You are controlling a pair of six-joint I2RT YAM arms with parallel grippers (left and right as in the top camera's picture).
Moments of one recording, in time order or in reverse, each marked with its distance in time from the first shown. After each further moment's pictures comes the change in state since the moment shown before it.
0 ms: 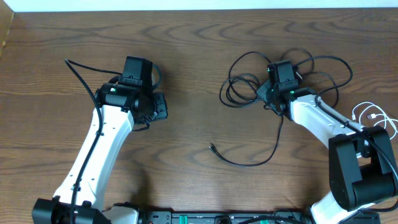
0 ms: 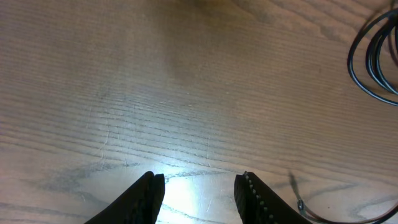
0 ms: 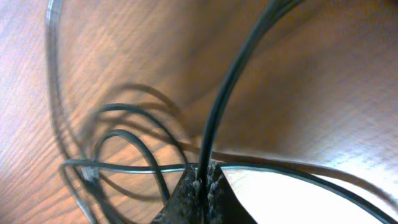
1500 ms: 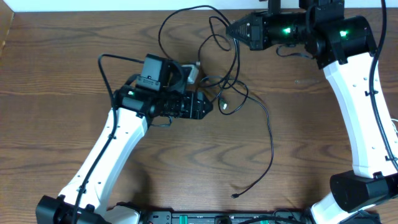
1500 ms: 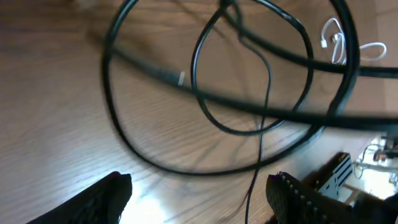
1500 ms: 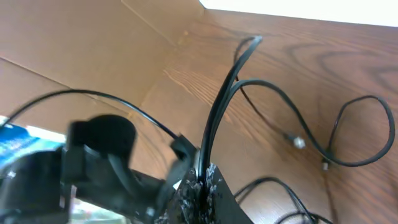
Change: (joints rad) left arm -0.147 0.000 0.000 0.222 0.473 0.162; right arm 0.001 -0.011 1.029 -0.682 -0.863 -0.762
